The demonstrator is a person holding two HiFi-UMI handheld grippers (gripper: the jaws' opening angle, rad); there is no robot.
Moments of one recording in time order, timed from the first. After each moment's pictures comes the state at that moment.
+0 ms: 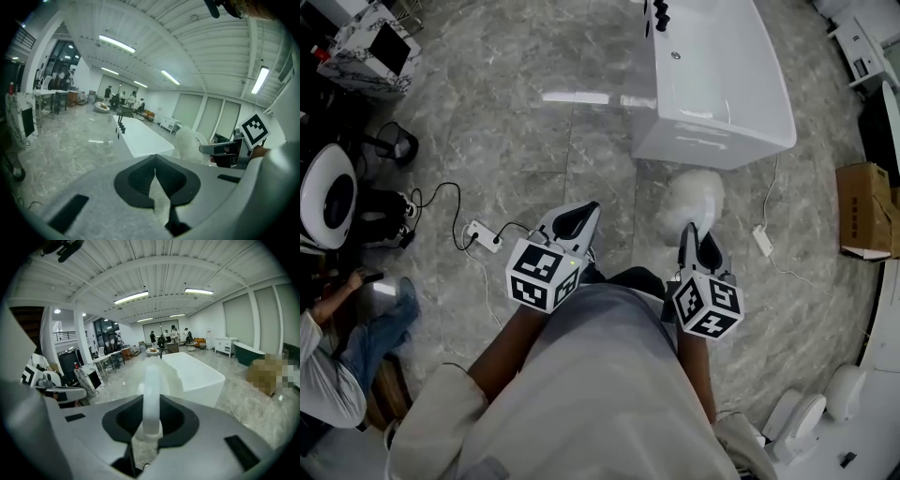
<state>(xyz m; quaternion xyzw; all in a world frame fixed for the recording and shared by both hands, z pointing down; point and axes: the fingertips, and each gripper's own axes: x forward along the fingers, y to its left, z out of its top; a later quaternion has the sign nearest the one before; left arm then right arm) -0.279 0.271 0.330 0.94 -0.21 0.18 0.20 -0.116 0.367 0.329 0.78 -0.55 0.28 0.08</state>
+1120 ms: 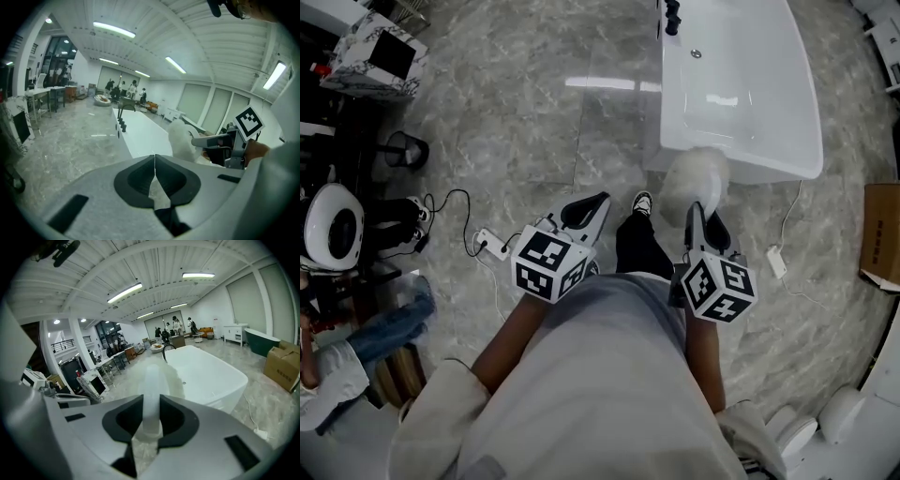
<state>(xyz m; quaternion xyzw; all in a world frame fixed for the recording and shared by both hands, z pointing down) -0.121 0.120 0.356 0.92 -0.22 0.24 0.21 0.037 0.181 0.360 0.74 -0.59 0.32 0.05</state>
